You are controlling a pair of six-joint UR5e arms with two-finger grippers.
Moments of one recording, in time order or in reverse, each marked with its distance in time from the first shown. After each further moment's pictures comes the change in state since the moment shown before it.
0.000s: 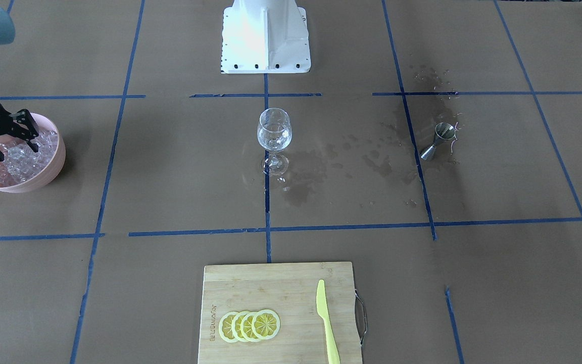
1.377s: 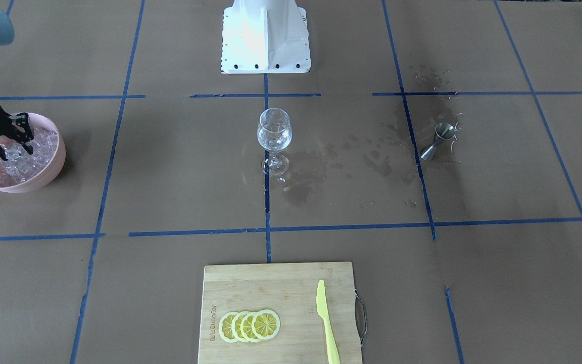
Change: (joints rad) left arm 0.000 0.000 0.000 -0.002 0.000 0.001; right arm -0.005 -0.011 -0.014 0.000 0.002 0.000
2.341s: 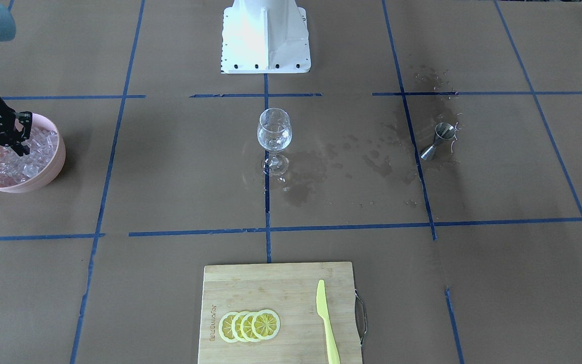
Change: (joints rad) left arm 0.000 0.000 0.001 0.000 0.000 0.000; right arm 0.008 0.007 0.057 -0.003 0.009 0.000
